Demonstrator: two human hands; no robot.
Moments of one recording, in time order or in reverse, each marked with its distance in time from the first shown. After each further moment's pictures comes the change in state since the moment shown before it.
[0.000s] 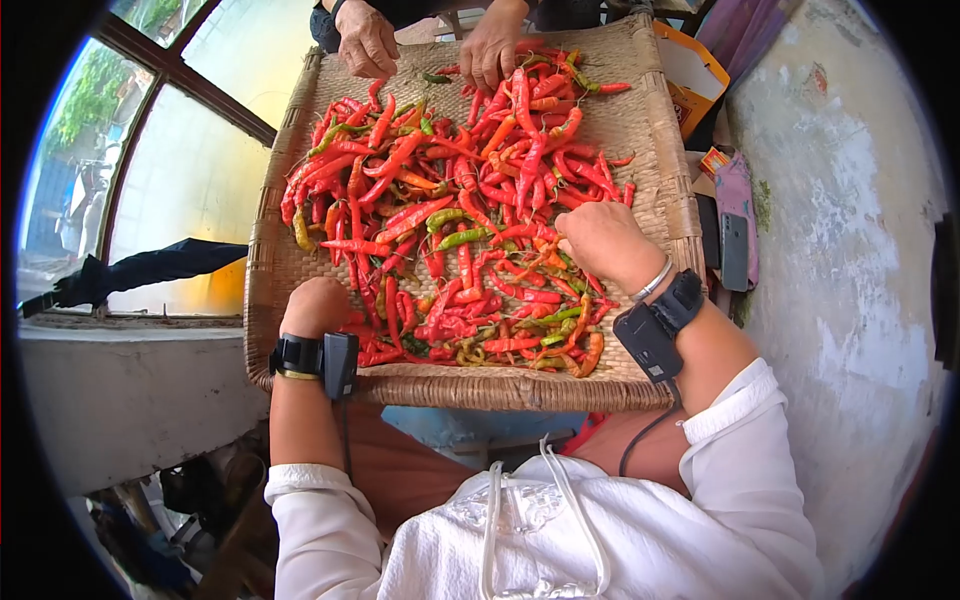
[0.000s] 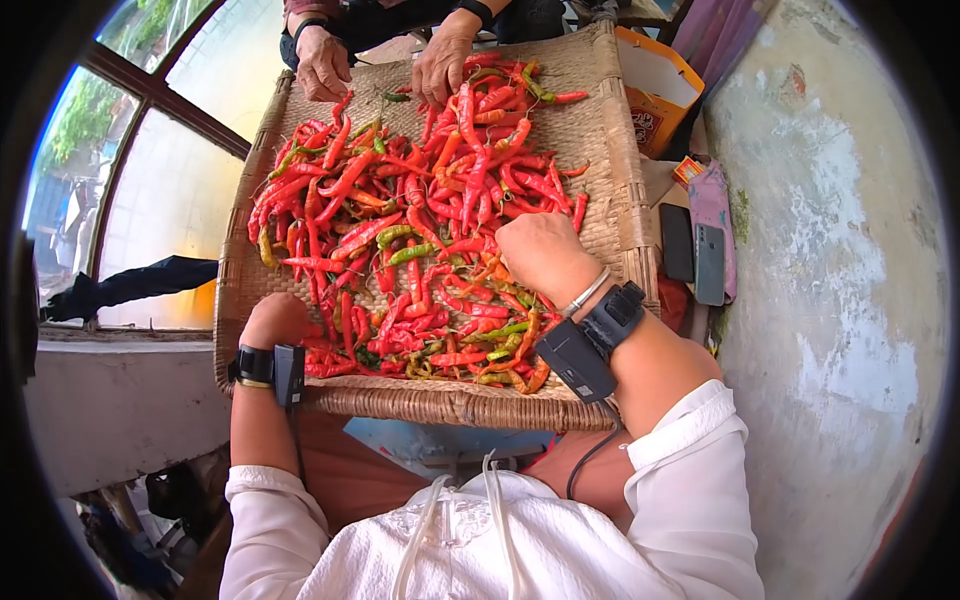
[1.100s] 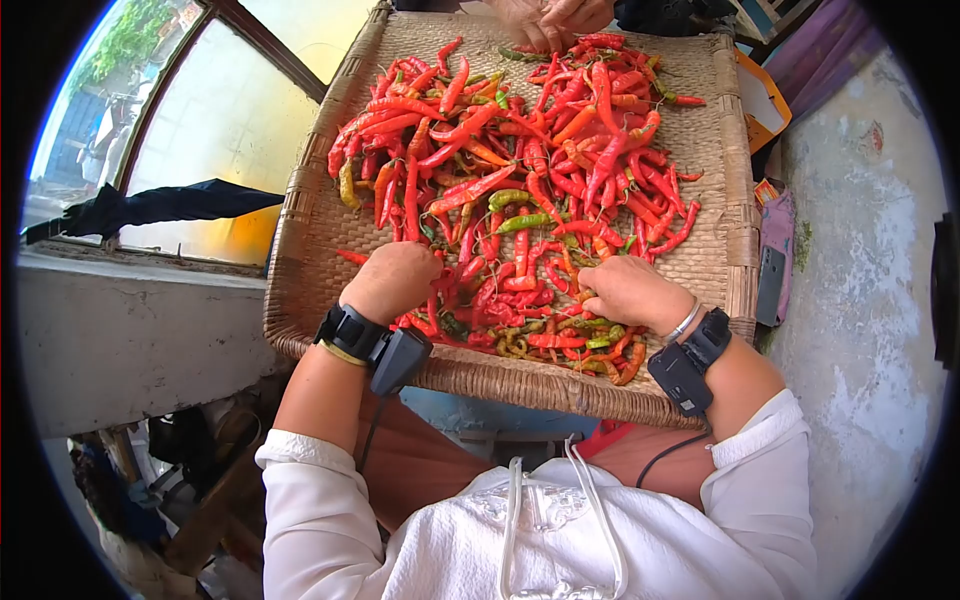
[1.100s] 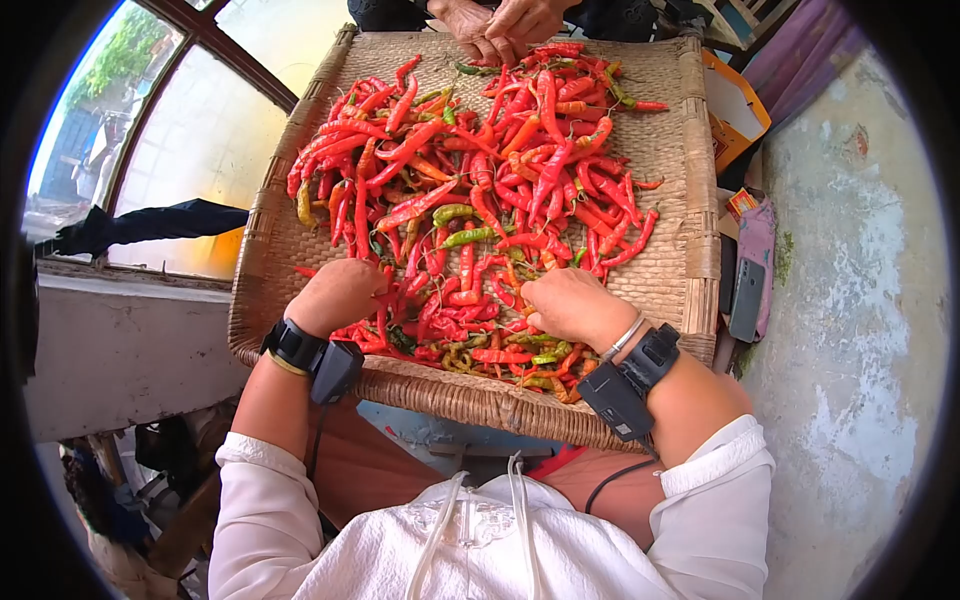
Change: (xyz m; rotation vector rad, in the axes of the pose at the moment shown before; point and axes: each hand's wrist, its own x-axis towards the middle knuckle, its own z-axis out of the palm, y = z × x) left_hand -0.011 0.051 -0.037 -0.195 0.161 0.286; right_hand -0.001 -0.035 0.021 0.266 -0.349 -0.197
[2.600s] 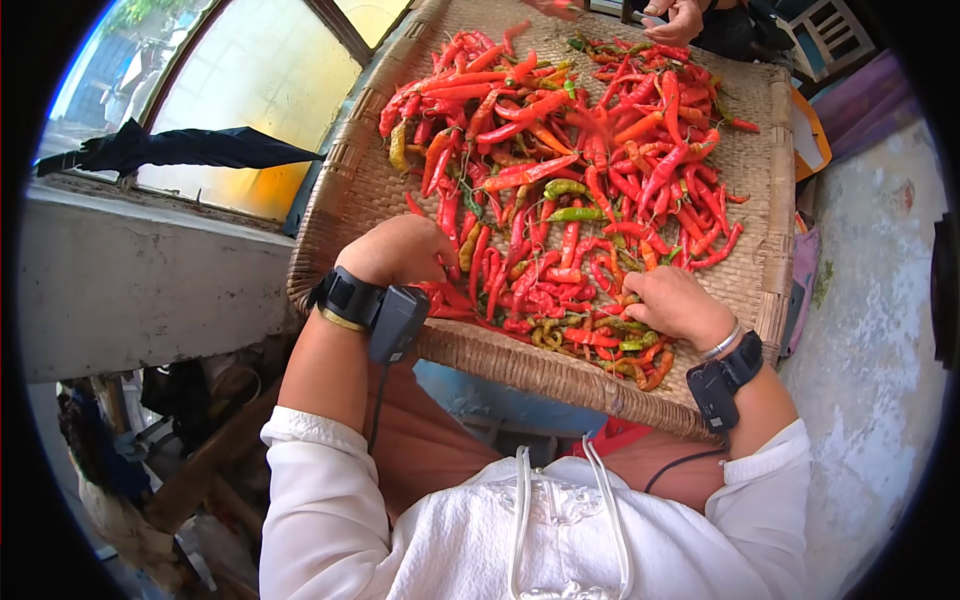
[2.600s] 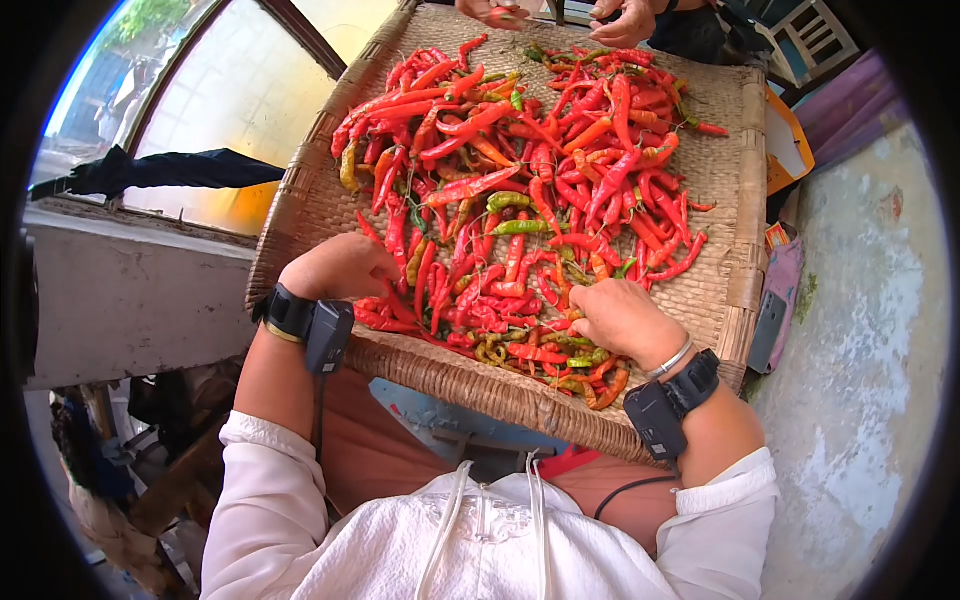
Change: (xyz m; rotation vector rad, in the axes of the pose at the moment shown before) left_hand -0.030 -0.029 -0.019 -0.353 -0.150 -0.064; right_hand -0.001 -0.001 0.002 -0.008 0.014 -0.017
